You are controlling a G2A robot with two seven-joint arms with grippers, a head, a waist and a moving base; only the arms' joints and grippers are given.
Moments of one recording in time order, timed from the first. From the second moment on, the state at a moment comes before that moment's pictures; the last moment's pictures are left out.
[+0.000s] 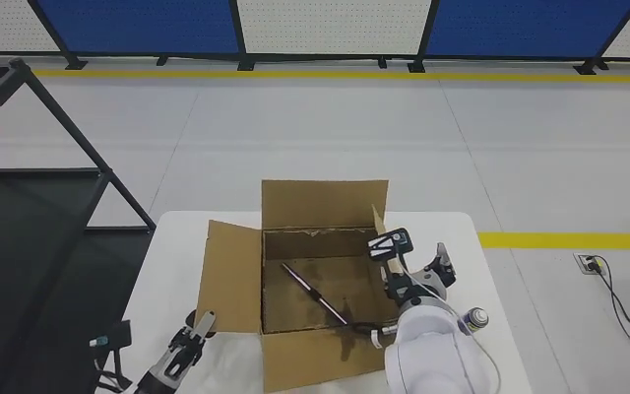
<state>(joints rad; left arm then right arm) 1.70 -1.19 -1.71 -1.99 0.19 -0.40 -0.29 -1.04 -1.55 1.13 -2.05 -2.13 0.04 1.27</state>
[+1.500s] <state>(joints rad) 1.66 -1.18 -1.74 -1.95 0.16 -0.37 -0.28 -1.07 -1.59 1.27 -2.09 -2.14 0.10 1.26</state>
